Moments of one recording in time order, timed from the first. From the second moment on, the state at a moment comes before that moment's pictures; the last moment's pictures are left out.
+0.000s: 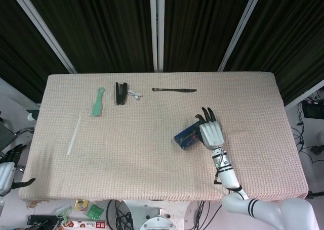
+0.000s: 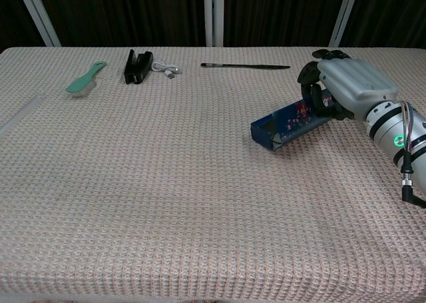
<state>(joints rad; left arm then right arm) -0.05 -1.19 0.00 -1.32 1.44 1.33 -0.25 0.58 -1.88 0.21 -1.05 -1.33 1.20 -0.27</state>
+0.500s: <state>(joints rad) -0.05 -1.19 0.01 -1.32 1.42 1.33 -0.26 0.68 -1.97 0.25 -0.90 -1.33 1.14 -0.28</state>
